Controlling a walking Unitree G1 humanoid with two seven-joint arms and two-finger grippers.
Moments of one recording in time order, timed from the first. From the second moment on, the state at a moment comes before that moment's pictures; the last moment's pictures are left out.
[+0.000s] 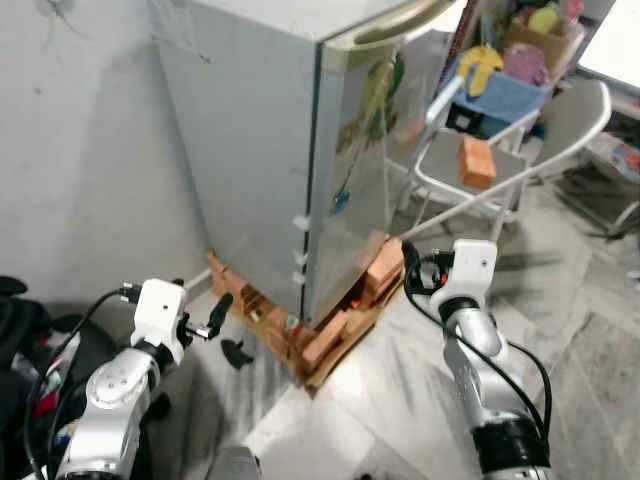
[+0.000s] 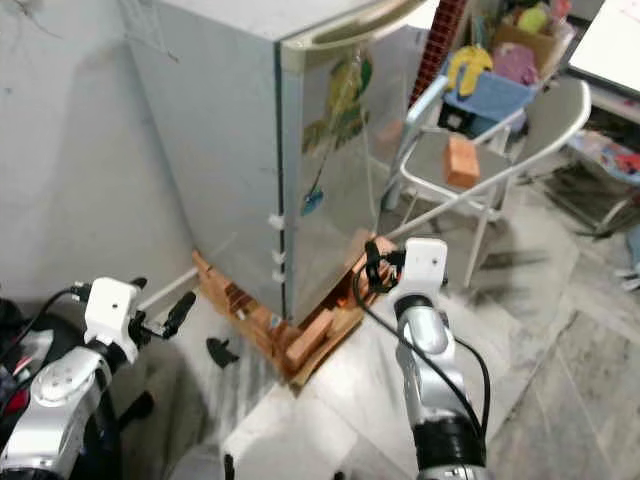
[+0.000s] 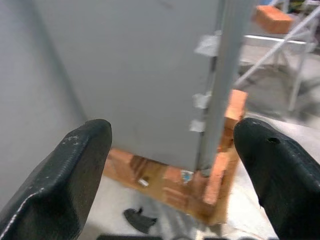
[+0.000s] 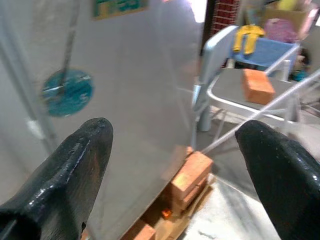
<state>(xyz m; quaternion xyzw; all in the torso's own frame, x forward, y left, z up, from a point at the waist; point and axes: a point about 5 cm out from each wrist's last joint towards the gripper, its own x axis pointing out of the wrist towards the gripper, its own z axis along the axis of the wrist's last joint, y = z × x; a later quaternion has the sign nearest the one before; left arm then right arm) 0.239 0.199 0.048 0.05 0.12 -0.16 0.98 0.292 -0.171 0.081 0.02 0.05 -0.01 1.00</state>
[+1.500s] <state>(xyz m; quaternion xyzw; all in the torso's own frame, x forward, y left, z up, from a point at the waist) 0.243 0.191 0.056 0.03 0.09 -0.17 0.98 0.294 -0.177 0.076 0.01 0.06 -0.02 1.00</state>
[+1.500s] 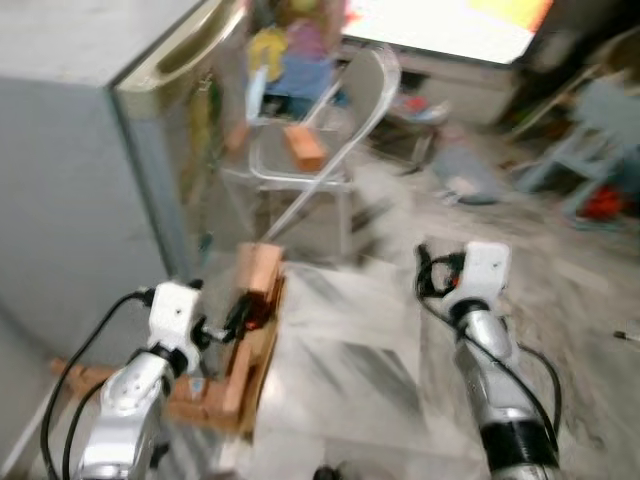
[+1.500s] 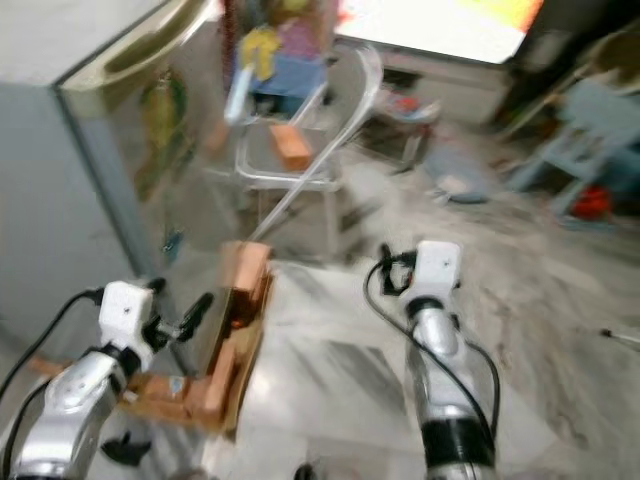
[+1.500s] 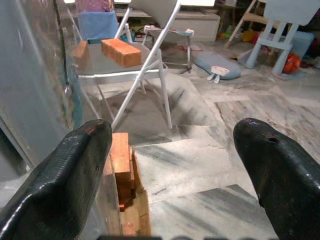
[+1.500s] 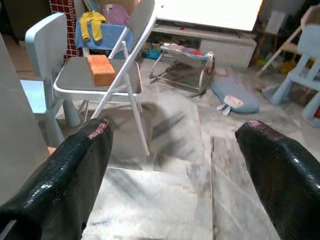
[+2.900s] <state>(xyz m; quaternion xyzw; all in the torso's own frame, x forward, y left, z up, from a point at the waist) 0.254 0.201 0.066 -0.01 0.05 -0.07 1.00 0.242 -0.180 0.073 0.03 0.09 -0.03 1.00</state>
